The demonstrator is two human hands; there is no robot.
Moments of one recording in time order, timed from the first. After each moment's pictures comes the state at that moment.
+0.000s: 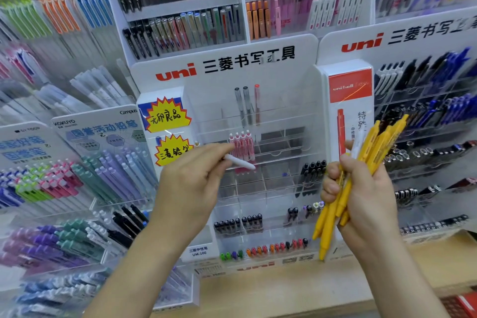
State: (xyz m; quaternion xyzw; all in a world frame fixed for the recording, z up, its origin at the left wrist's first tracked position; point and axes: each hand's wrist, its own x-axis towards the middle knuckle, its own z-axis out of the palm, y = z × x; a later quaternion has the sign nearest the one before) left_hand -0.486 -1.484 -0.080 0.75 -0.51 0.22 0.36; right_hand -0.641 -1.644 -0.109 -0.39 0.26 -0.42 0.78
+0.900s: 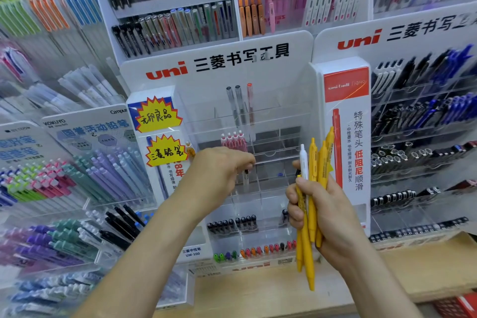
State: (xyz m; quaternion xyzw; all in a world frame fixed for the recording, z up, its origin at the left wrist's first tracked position) left_hand -0.461 -1.535 -0.105 0.73 -0.63 0.13 0.24; right_hand -0.635 -1.638 -0.135 -0.45 0.22 -0.24 0.83
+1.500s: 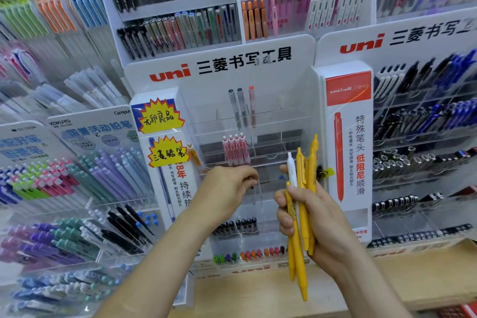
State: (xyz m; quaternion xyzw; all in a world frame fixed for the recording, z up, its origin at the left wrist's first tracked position) left_hand -0.469 -1.540 -0.142 0.79 -0.54 0.02 0.27; right_hand -0.632 -1.634 -0.141 -0.42 0.18 -0.18 0.87
